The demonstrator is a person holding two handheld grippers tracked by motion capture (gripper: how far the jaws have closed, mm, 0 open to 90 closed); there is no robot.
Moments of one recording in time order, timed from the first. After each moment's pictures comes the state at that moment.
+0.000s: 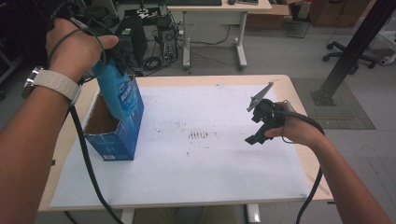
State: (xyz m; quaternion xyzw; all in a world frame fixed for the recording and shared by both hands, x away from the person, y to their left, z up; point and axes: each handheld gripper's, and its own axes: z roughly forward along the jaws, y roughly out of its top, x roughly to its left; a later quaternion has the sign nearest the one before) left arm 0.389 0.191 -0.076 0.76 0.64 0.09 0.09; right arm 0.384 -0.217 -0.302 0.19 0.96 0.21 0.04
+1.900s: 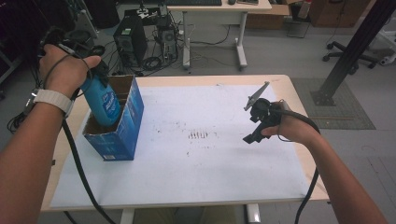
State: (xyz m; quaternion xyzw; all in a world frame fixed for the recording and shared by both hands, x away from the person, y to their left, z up) left arm 0.412 0.252 -0.144 0.73 0.67 0.10 0.08; right arm 0.393 -0.212 -0.309 0.20 0.96 0.20 0.03
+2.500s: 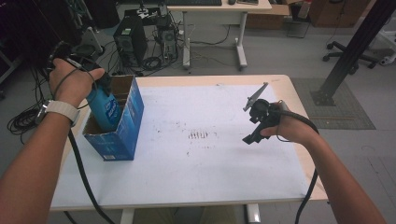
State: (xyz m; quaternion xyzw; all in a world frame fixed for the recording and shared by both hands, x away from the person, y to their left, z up) left arm 0.420 0.258 -0.181 0.73 0.67 0.10 0.07; right arm 0.394 -0.211 -0.313 0.21 0.96 0.20 0.03
